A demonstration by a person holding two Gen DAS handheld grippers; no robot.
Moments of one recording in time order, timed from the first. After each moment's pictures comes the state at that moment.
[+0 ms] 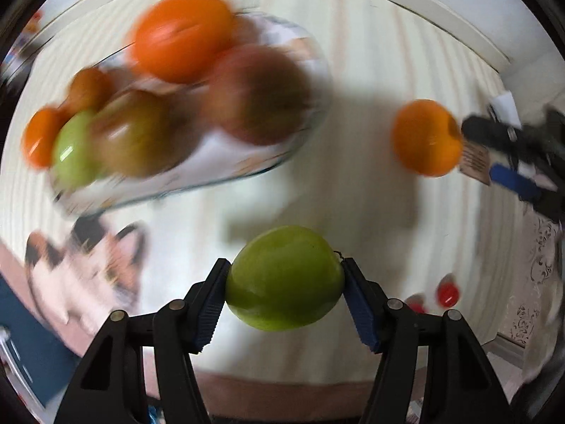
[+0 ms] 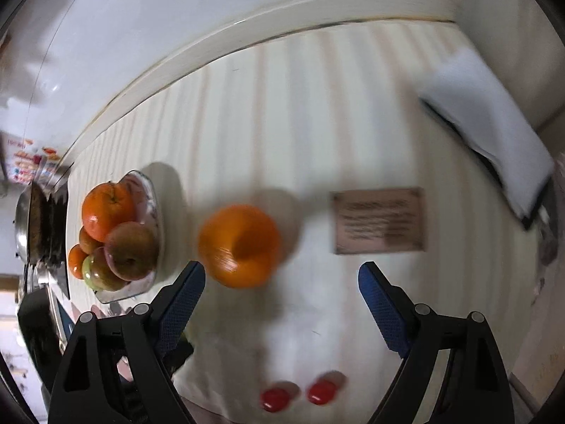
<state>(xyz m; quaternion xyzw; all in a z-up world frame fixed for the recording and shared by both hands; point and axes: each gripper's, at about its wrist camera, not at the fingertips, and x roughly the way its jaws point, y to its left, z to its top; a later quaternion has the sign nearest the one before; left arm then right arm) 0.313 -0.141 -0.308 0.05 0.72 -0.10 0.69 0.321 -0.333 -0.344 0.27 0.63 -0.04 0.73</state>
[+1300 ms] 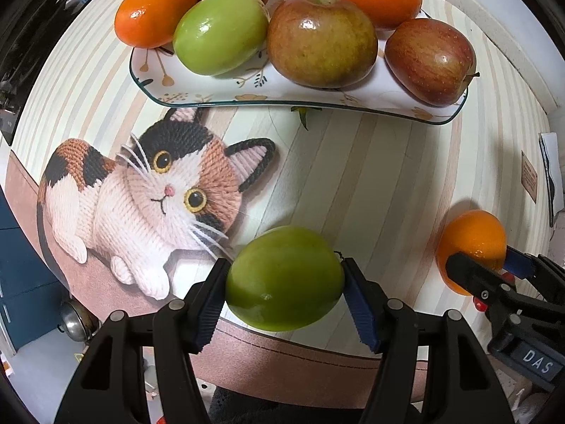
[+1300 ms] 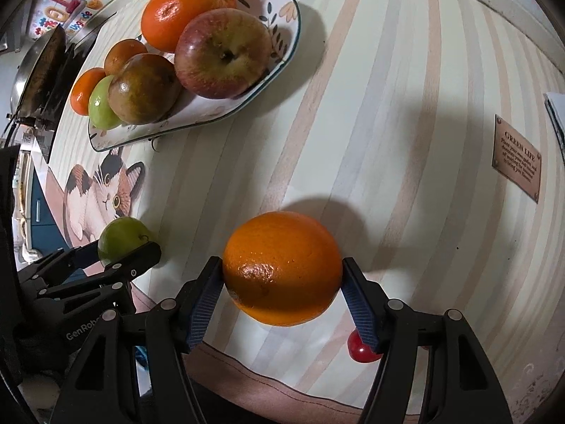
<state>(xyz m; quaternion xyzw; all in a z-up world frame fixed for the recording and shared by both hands) 0.277 -0.025 -0.328 0.00 0.73 -0.02 0.68 0.276 -0.183 -0.363 0.10 0.72 0.08 0.68</state>
